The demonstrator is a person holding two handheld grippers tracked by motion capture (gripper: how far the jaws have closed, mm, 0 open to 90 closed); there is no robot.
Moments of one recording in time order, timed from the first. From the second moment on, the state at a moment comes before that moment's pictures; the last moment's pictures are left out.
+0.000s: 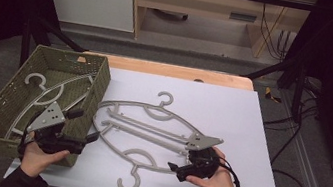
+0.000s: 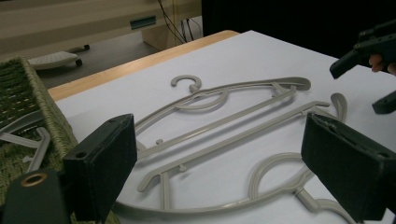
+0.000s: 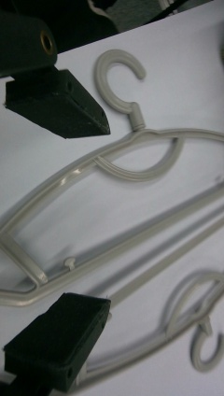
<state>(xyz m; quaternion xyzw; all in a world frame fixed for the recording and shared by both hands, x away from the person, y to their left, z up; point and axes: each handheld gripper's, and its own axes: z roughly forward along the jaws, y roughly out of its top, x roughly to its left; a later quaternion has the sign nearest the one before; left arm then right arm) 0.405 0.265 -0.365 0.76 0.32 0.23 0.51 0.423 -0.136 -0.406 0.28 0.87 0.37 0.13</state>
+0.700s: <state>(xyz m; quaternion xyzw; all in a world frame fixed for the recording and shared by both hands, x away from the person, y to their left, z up) 0.409 0.278 -0.365 0.76 0.34 0.23 0.51 0.439 -0.076 -0.448 0.19 0.95 0.24 0.04</state>
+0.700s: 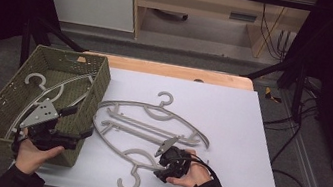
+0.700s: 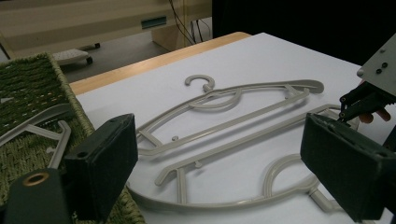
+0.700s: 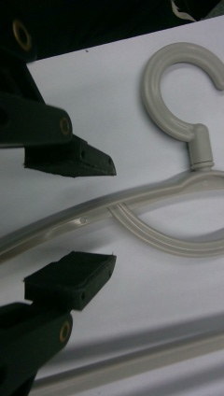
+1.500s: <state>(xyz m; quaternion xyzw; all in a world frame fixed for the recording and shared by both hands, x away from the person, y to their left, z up) 0.409 0.276 -0.366 0.76 0.33 0.23 0.51 0.434 -0.073 -0.453 0.13 0.97 0.21 0.02</state>
